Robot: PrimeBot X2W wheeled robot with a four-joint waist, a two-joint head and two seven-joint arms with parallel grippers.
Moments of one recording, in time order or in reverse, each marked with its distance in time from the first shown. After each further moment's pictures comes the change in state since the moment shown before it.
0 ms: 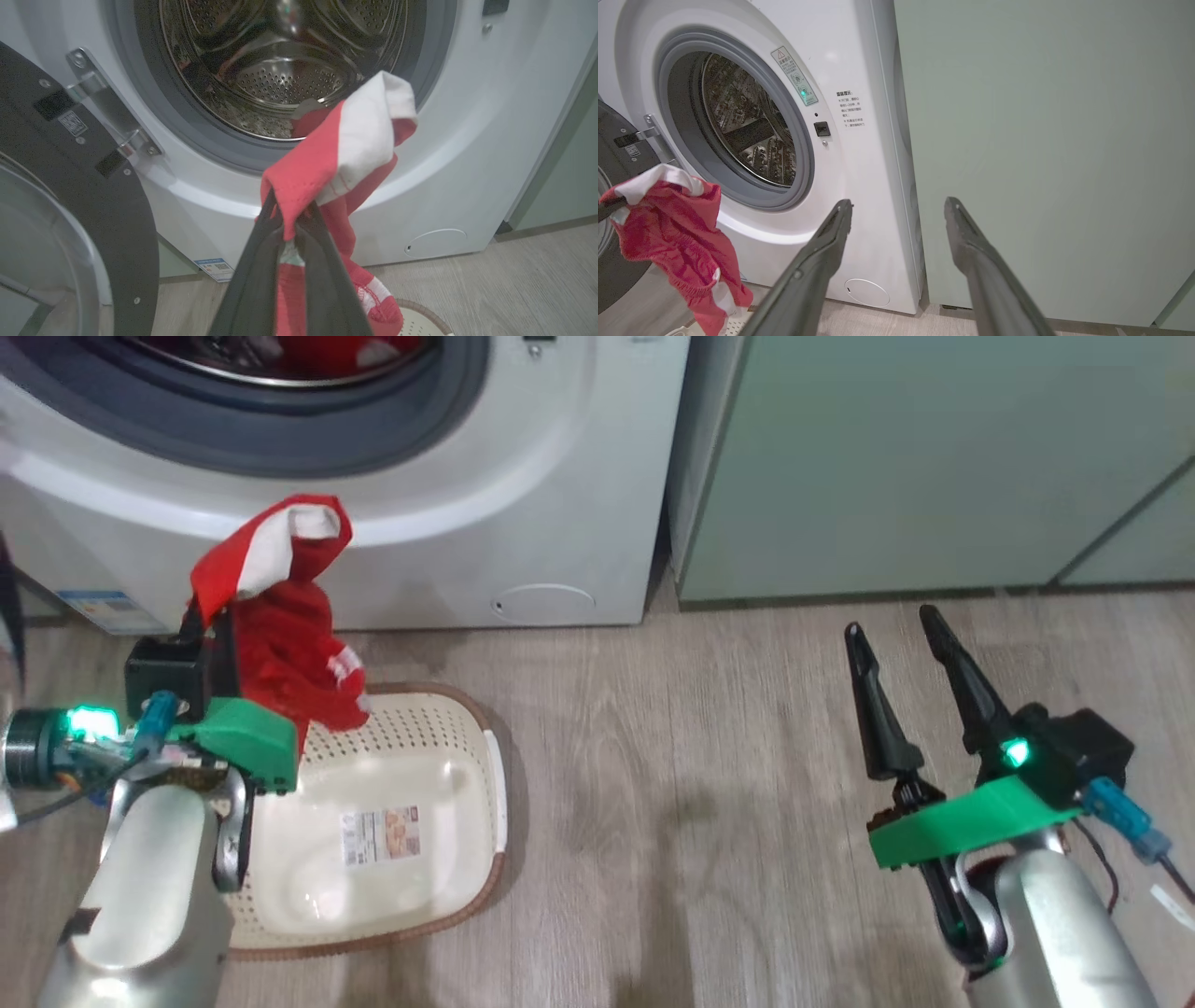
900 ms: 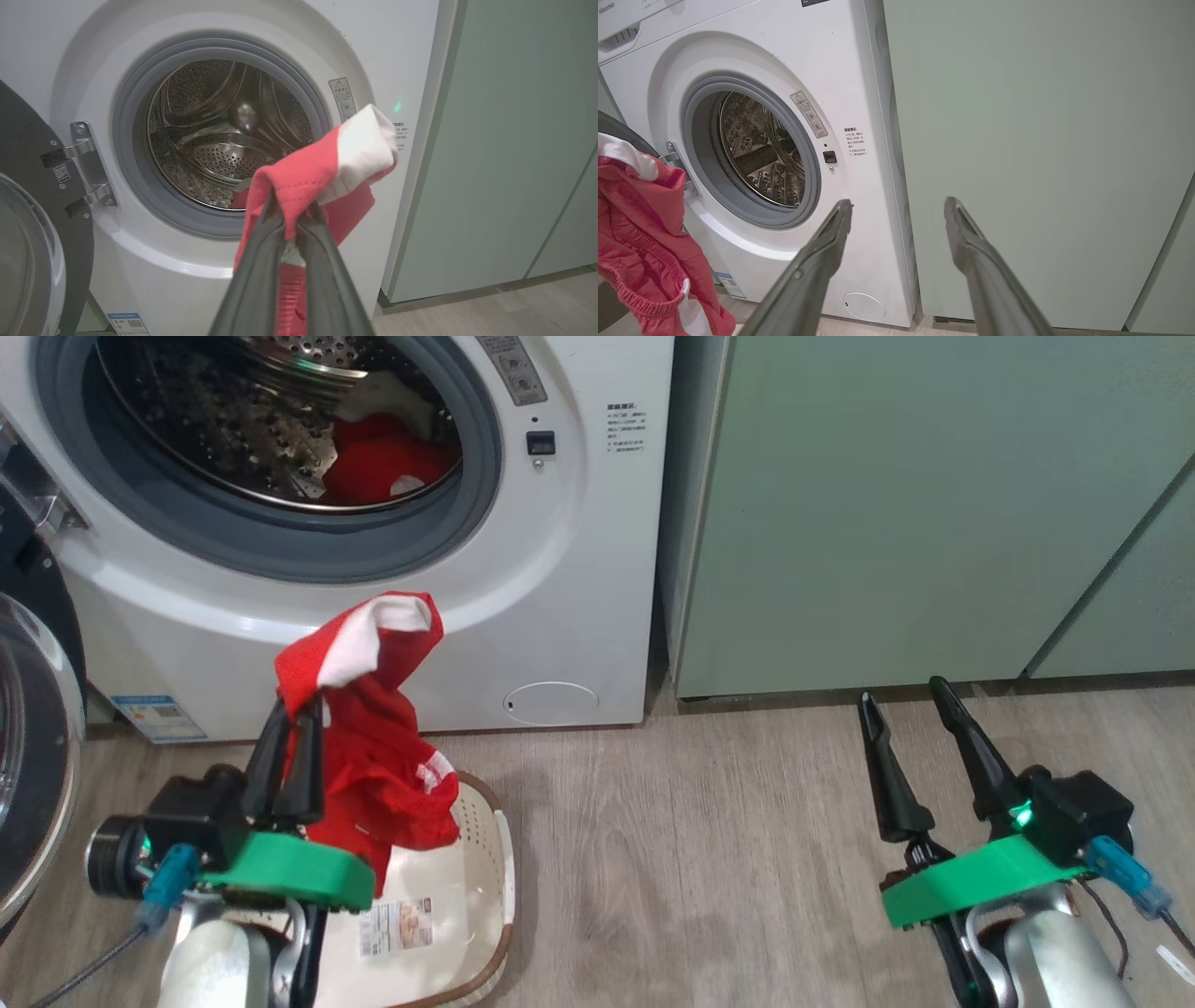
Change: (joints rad) left arm 0.362 -0.199 0.175 -0.455 0.014 -0.231 -0.001; right arm 0.119 -0.003 -0.023 -0.001 -0.003 0.000 0.000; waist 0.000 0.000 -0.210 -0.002
